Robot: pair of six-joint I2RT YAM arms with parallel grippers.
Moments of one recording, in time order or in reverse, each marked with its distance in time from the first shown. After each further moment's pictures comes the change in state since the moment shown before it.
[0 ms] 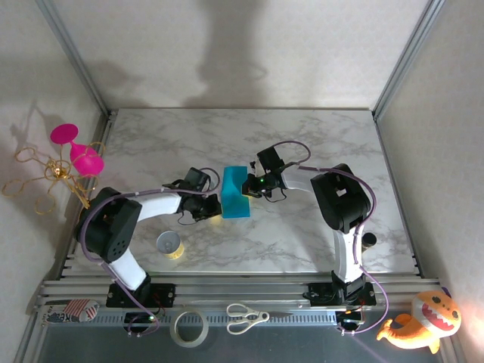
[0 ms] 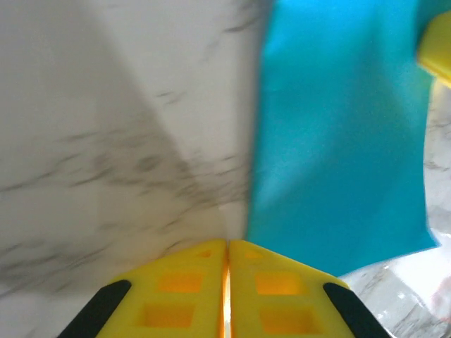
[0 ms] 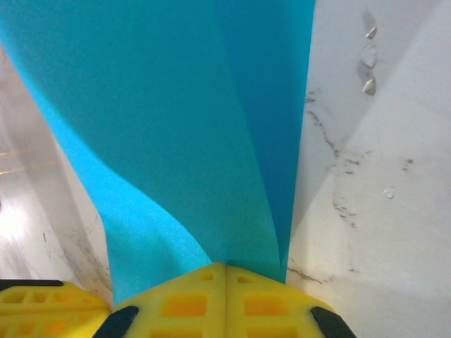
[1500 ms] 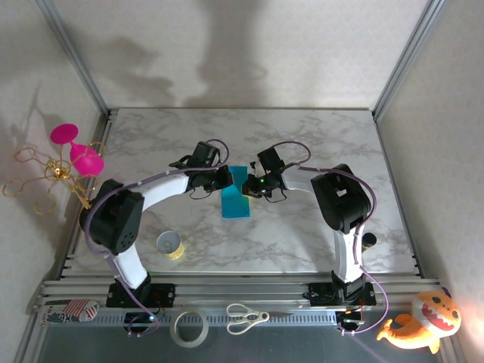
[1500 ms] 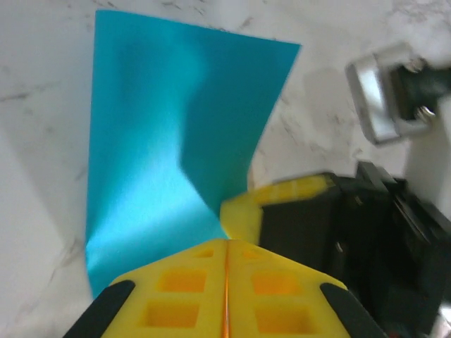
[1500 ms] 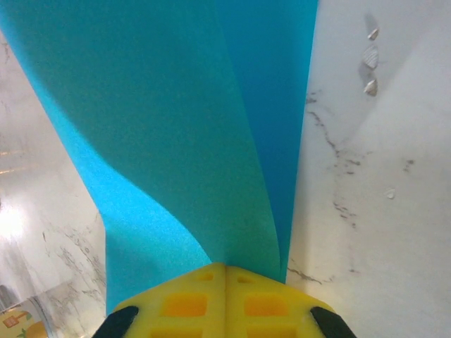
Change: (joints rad) left arm -0.022 0.134 0.325 0.024 -0.068 0.008; right arm 0.000 0.001 -0.012 0.014 0.002 -0.007
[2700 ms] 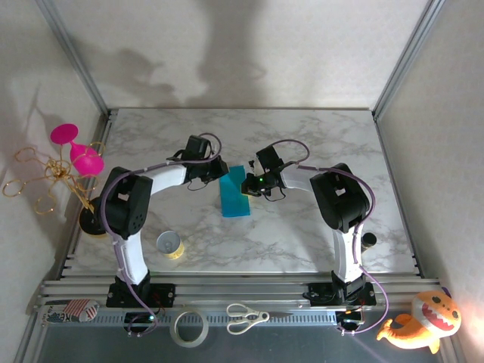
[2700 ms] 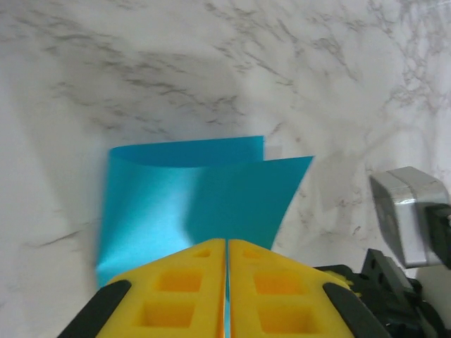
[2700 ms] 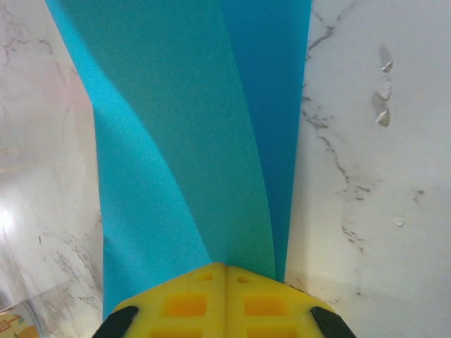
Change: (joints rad) left arm 0.113 0.129 0.060 0.139 0.098 -0.018; right arm 0.000 0.013 0.017 -0.018 0.012 -0.027
